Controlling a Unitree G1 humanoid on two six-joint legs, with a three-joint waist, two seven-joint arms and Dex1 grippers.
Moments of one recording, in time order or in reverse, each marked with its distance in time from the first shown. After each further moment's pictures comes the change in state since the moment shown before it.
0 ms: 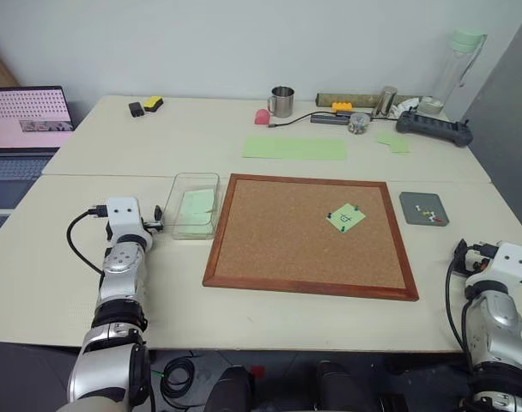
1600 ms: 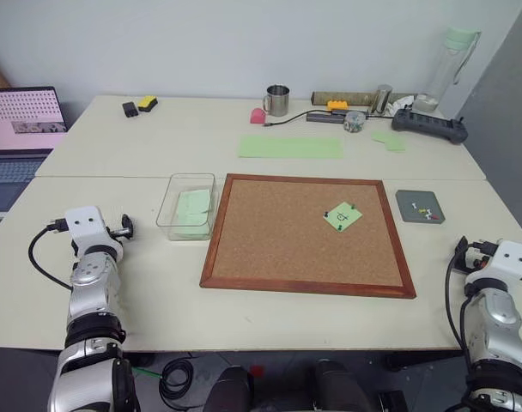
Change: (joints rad) left arm 0.051 0.073 0.128 -0.090 -0.138 0.100 -0.038; right arm -0.037 -0.031 -0.003 0.013 -0.007 -0.028 0.004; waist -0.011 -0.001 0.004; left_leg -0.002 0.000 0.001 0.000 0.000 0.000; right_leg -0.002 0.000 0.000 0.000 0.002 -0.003
